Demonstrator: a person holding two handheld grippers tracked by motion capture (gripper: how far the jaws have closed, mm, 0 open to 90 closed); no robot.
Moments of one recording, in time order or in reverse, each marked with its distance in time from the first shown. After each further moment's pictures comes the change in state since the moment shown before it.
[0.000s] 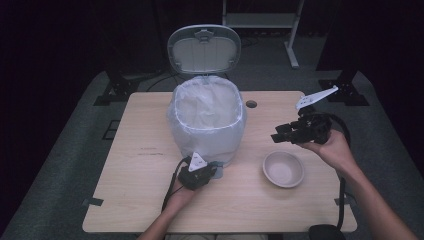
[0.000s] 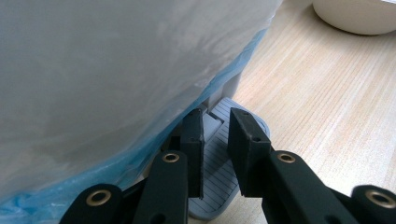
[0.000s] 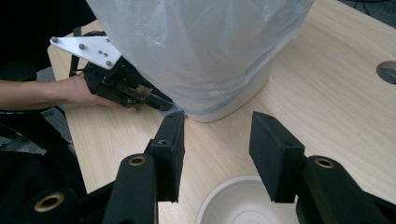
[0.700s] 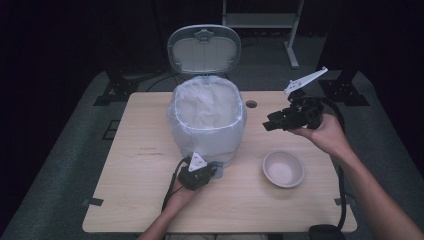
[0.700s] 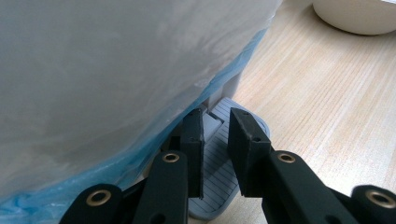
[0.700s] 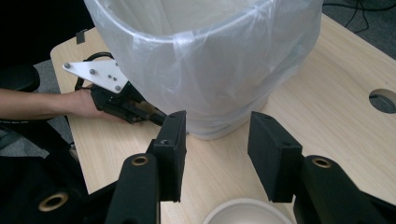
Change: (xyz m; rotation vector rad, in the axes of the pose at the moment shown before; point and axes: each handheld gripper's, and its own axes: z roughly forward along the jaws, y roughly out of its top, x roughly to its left) left arm 0.000 0.000 0.000 0.003 0.000 0.001; right arm 0.011 0.047 -0.003 0.033 -0.013 -0.048
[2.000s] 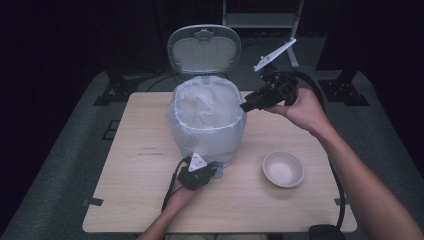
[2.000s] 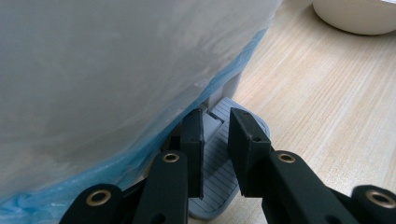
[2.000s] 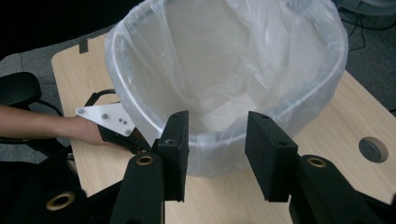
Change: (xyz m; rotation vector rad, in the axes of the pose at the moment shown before) left arm 0.000 0.000 0.000 -0.003 0.001 -0.001; right arm 0.024 0.083 0.011 0.051 -0.016 -0.100
